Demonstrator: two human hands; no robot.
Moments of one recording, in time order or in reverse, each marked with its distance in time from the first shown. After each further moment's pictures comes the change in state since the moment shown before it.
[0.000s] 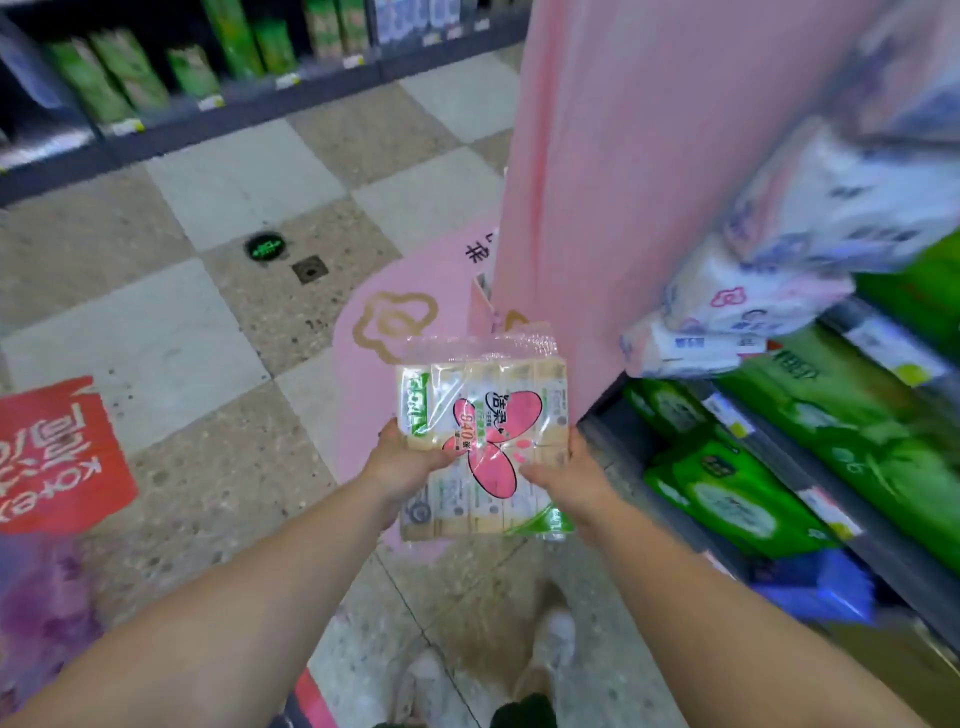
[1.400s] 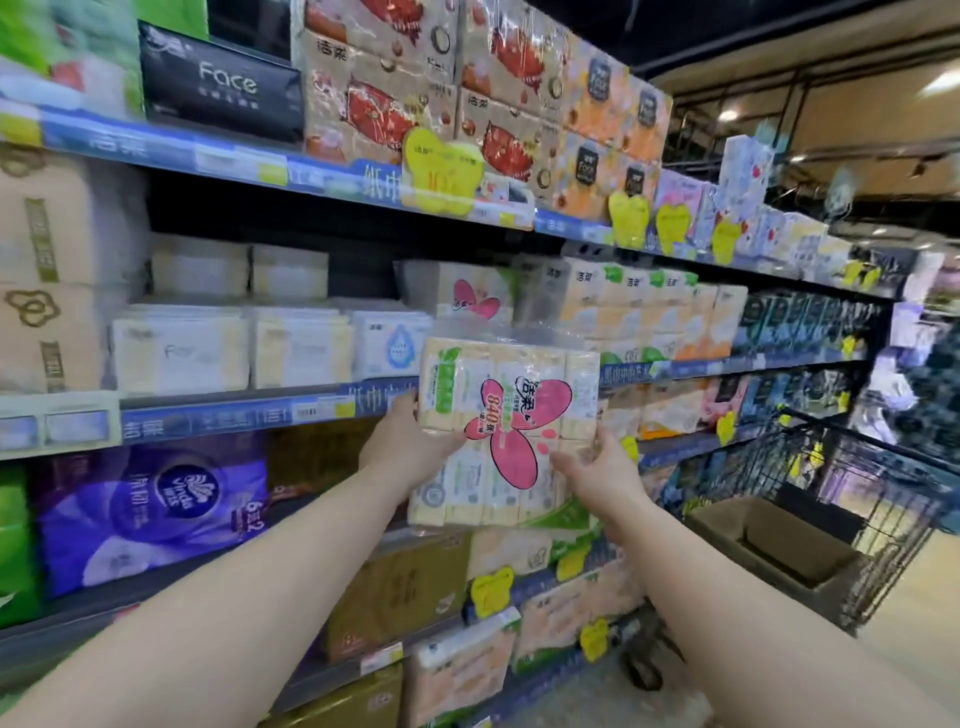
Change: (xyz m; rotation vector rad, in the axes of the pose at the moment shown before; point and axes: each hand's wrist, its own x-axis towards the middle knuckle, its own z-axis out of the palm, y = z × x) left_hand -0.696 -0.006 0.725 0.563 -1.051 1.242; right_hand -0.732 0.299 -0.596 0.288 1.657 -0.049
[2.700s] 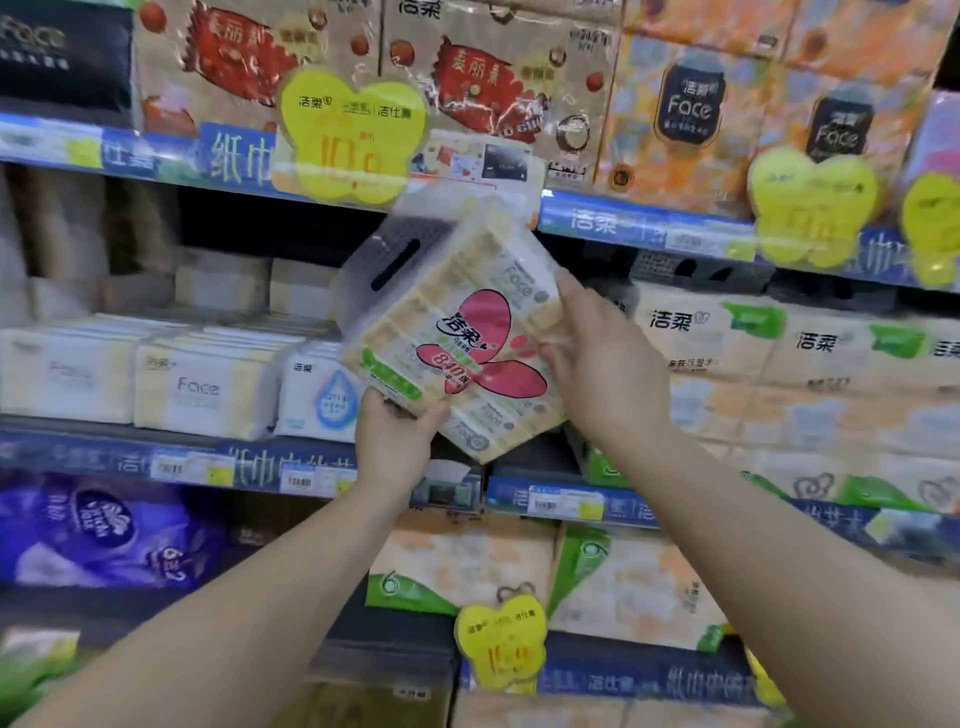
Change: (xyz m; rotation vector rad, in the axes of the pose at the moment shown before) left_hand 0.271 0.032 0.177 -0.361 0.791 -0.039; right_hand 0.391 -0.063 -0.020 -0.400 0.066 -1.126
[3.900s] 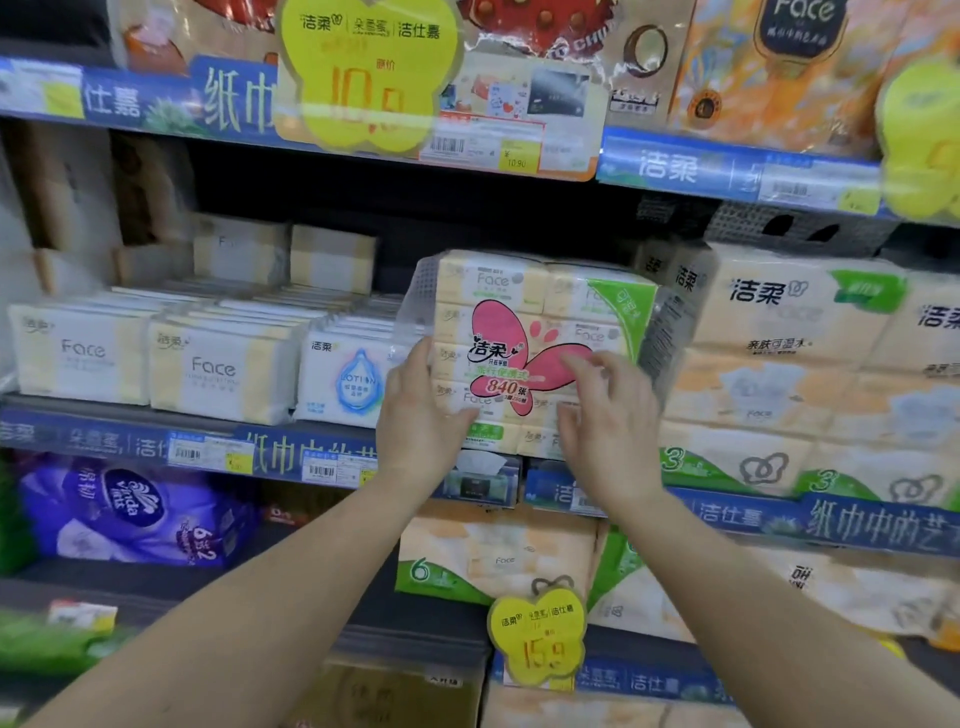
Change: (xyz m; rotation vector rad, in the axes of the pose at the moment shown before) left_hand 0.035 -0.032 -0.002 0.619 -0.035 0.285; right_hand -0.040 0.024 0.125 0.100 0.187 -0.060
